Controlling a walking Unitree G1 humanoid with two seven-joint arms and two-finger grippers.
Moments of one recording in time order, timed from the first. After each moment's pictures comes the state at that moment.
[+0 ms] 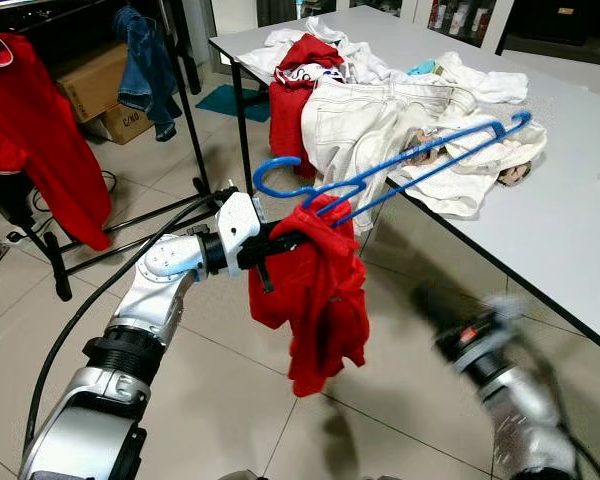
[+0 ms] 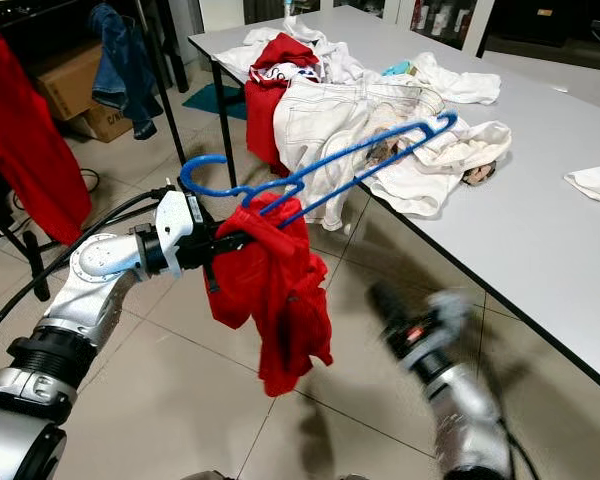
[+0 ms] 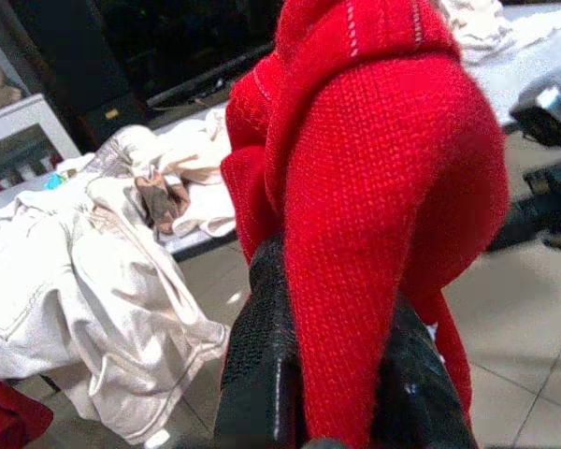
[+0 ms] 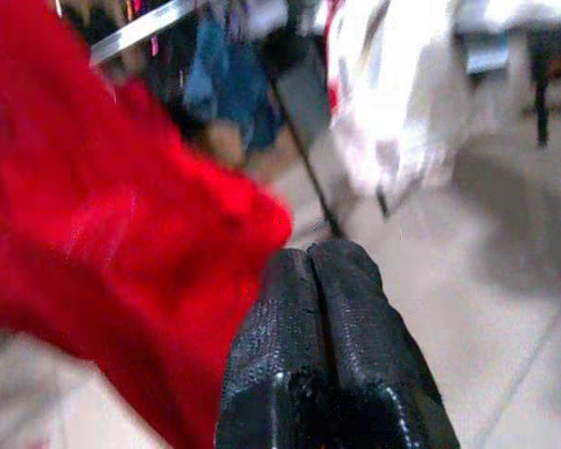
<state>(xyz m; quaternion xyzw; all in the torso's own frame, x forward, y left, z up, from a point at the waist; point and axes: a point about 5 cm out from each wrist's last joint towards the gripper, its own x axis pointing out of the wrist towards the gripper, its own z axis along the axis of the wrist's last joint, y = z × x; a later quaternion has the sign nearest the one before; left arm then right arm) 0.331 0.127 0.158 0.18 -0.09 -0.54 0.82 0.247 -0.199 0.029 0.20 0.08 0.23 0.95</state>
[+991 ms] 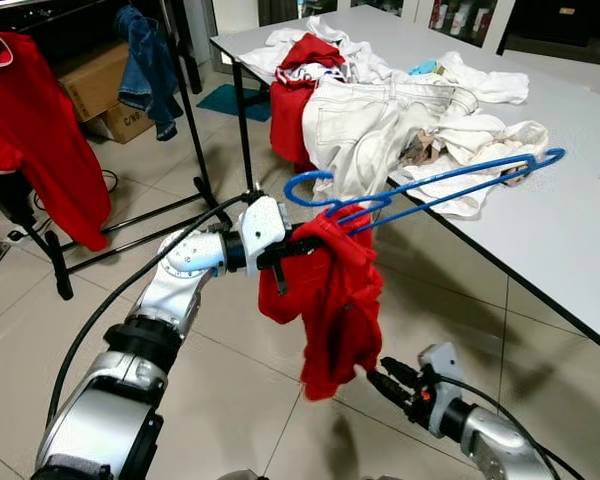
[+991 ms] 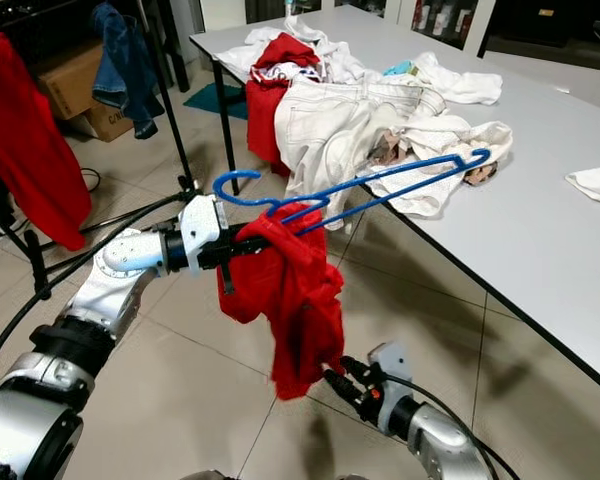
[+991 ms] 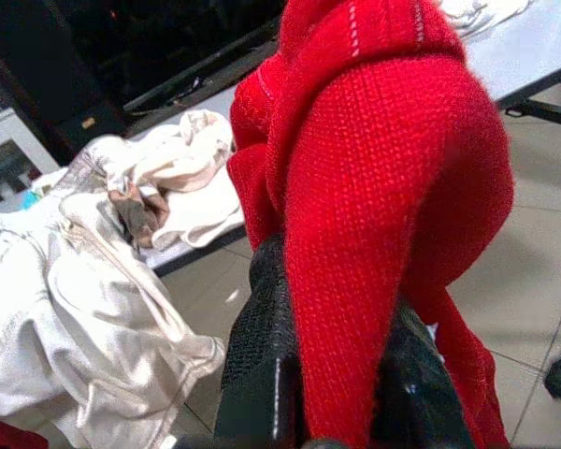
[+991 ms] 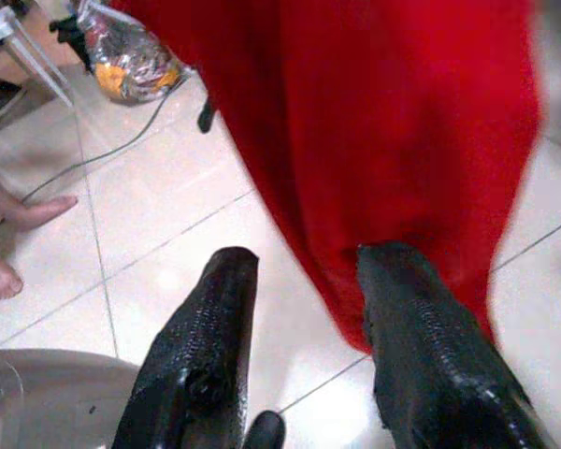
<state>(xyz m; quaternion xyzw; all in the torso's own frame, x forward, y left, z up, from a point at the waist) 0.337 0.101 0.162 0.20 -0.11 -0.56 0.79 0.209 -0.175 -0.021 0.07 0.23 0.33 0.91</state>
